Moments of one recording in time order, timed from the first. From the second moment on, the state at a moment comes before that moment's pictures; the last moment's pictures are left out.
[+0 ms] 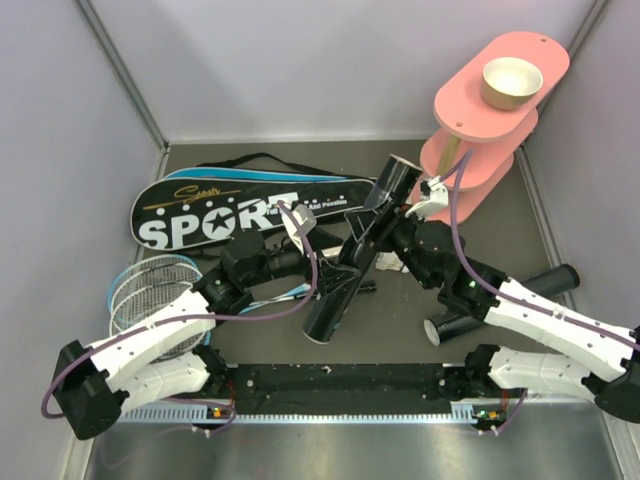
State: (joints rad) left arm -0.80 0.98 0.71 0.29 0.45 -0.28; right arm 0.98 0.99 0.89 0.01 0.50 0.73
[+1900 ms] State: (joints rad) left arm -0.82 1.10 0.76 0.22 0.27 -0.18; right arm 0.94 1.04 1.09 -0.21 0.30 0.68
